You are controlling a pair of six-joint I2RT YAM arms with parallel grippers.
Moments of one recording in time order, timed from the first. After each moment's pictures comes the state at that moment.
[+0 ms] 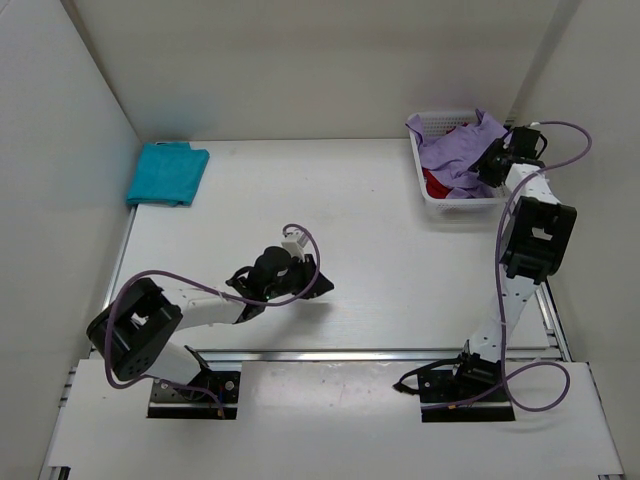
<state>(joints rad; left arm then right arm) -0.79 1.43 0.50 0.47 0.19 -0.73 -0.30 2.15 1.74 -0.29 -0.21 0.46</state>
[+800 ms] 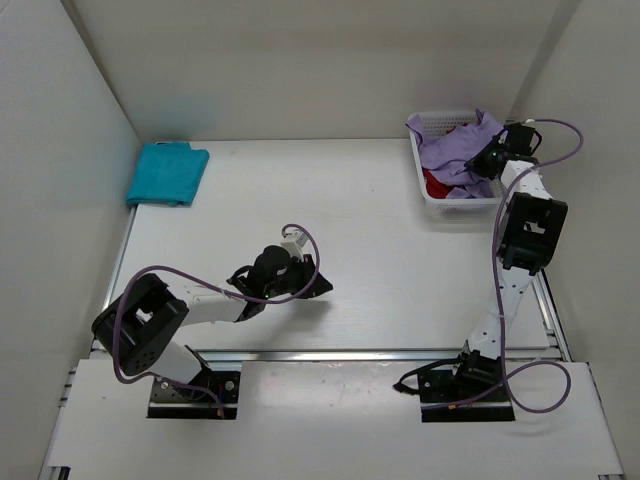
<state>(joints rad) -0.77 1.46 0.50 0.49 0.23 -0.74 -0.30 2.32 1.93 -0.28 -0.30 0.52</state>
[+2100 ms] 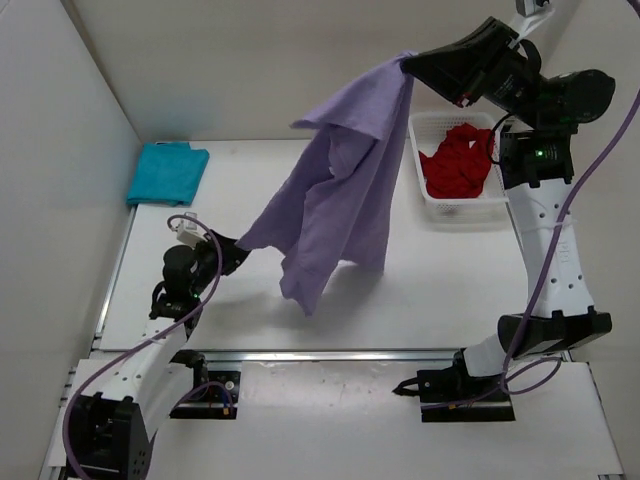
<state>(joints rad) -0.16 0.86 0.32 0.32 0.32 -0.89 0.15 1.53 2.04 0.30 -0.95 1.07</state>
